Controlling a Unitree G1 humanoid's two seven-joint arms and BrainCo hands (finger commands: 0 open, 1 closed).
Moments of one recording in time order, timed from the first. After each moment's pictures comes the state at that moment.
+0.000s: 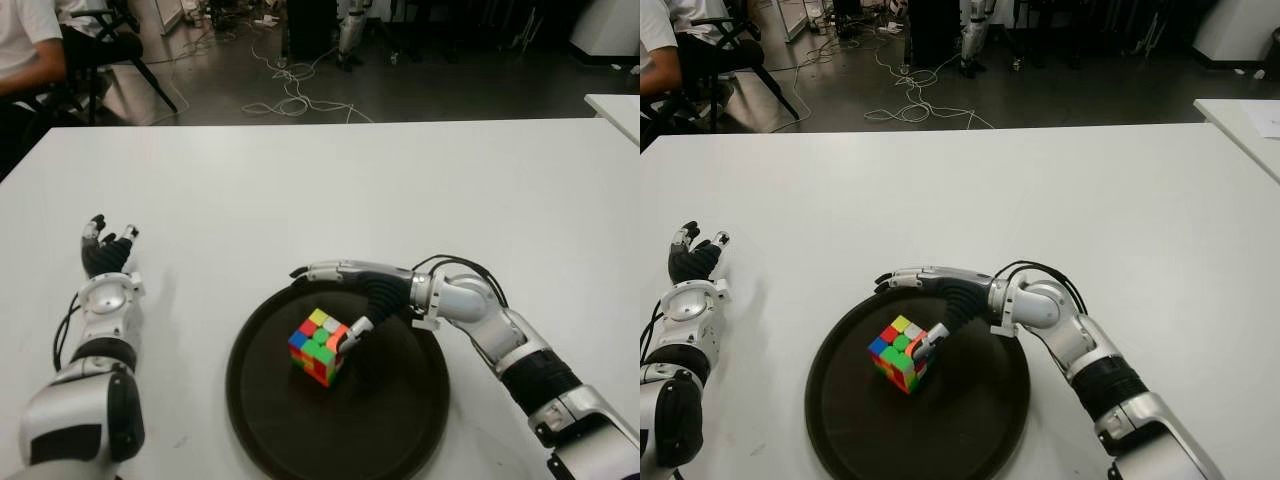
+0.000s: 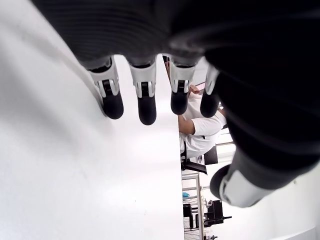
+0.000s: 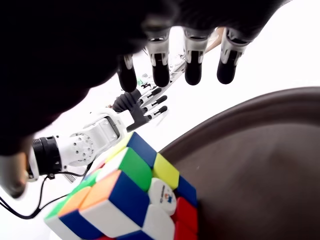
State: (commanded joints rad) left arm -0.64 0.31 0.31 1.31 -0.05 -0.34 0.23; right arm -0.46 -0.28 0.42 0.44 -0.29 -0.63 0.58
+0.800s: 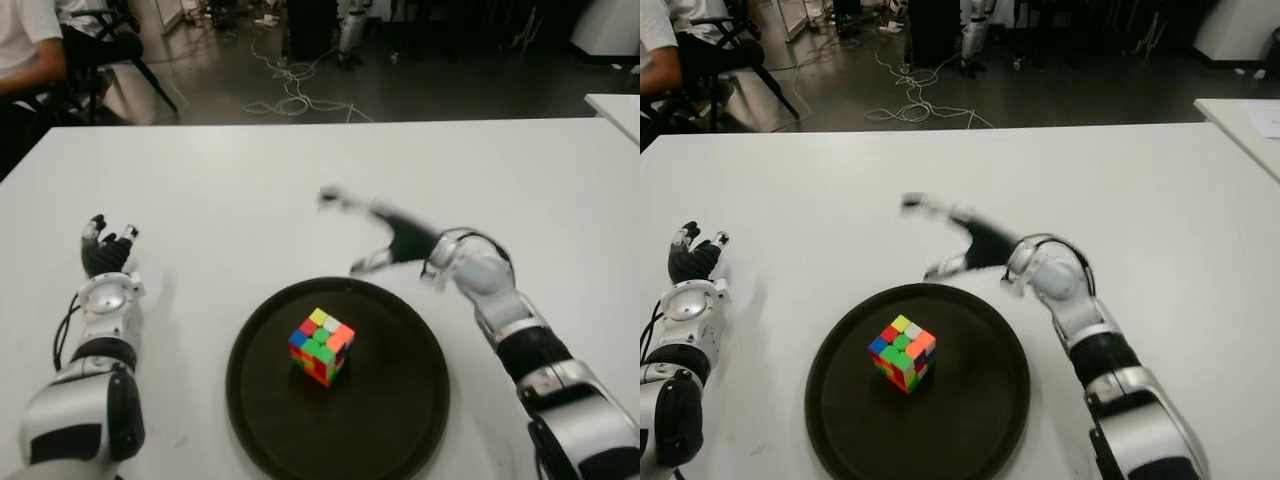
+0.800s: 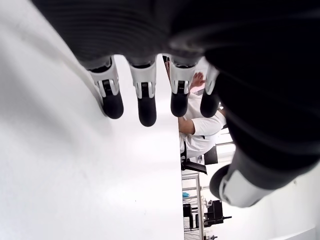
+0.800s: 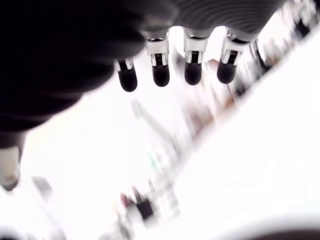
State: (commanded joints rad) left arm -0.65 0.30 0.32 1.31 -0.05 -0.34 0.23; right arm -0.64 -0.22 0.13 0.87 -0.06 -0.82 0.38
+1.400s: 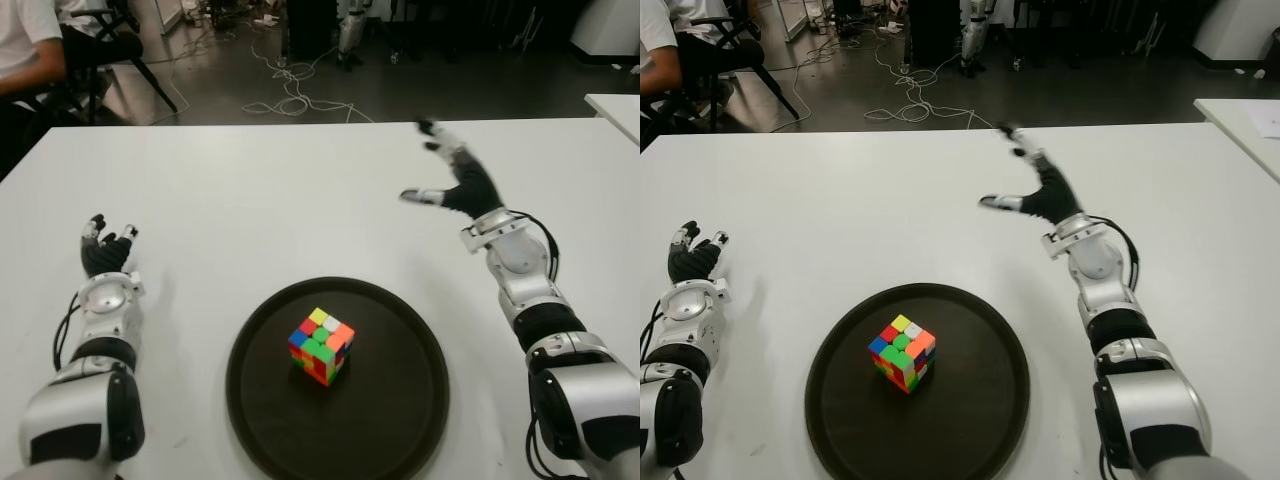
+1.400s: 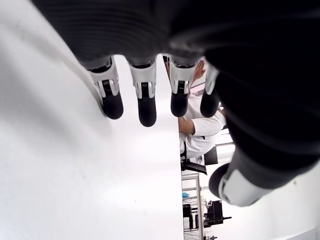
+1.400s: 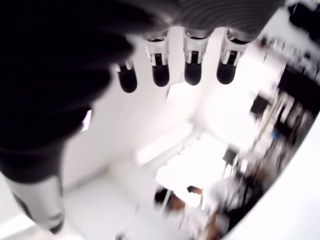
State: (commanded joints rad) left arm -0.65 0.30 0.32 1.30 -0.05 -0.33 0.24; right arm -0.72 -0.24 -0.04 1.10 -0.05 -0.75 0.09
